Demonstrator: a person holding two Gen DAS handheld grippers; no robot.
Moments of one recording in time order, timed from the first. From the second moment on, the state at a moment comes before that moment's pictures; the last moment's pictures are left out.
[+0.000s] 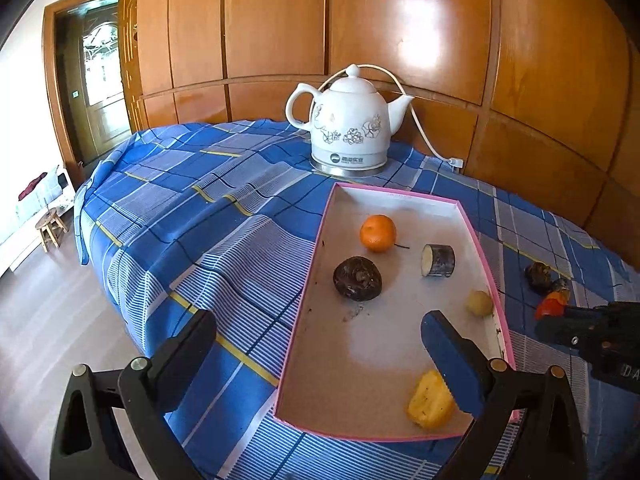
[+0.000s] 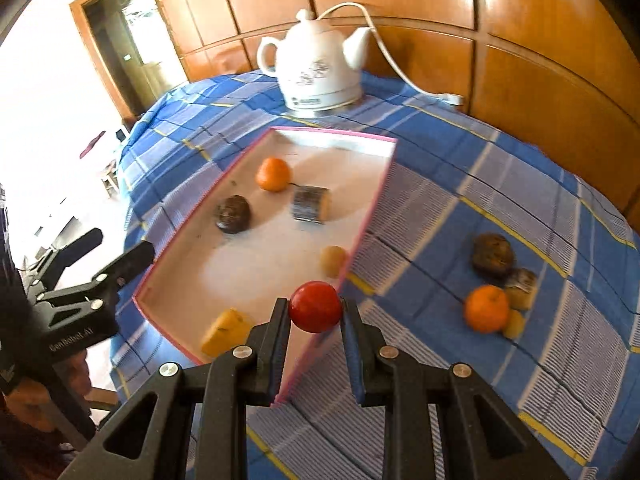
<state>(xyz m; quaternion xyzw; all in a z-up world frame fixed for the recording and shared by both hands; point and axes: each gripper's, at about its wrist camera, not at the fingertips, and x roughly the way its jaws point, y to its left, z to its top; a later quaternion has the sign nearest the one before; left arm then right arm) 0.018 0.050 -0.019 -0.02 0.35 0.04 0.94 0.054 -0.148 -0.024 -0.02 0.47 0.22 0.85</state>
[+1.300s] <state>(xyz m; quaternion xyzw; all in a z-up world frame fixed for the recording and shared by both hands) 0.020 0.078 -0.023 -0.05 0.35 0.03 0.93 0.068 -0.115 -0.068 -0.02 0.51 0.20 0.84</state>
